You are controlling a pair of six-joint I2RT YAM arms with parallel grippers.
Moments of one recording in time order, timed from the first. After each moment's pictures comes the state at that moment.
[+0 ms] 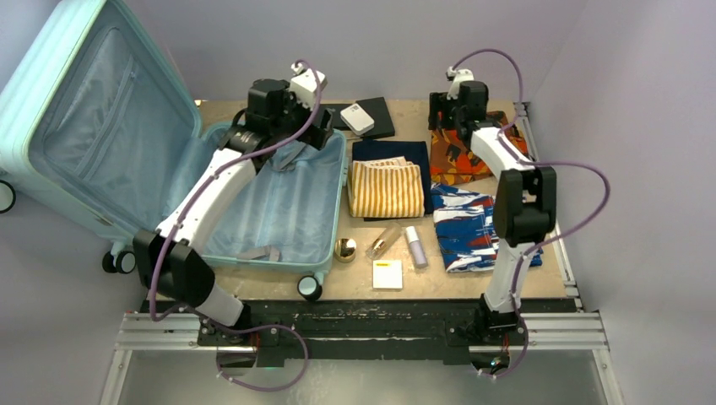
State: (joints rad) left arm -0.35 1.51 1.49 -0.38 0.19 0.17; right arm 0.10 1.97 1.58 -0.08 -0.03 0.01
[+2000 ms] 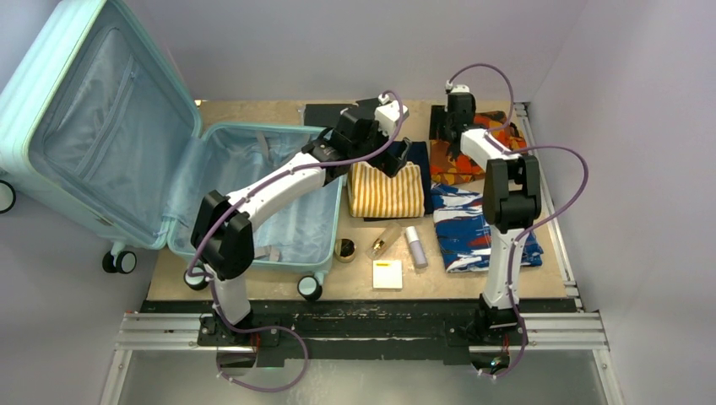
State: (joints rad) left arm -0.72 1.84 1.62 -0.23 0.11 0.00; right arm 0.12 2.17 1.68 -0.13 0.19 0.09
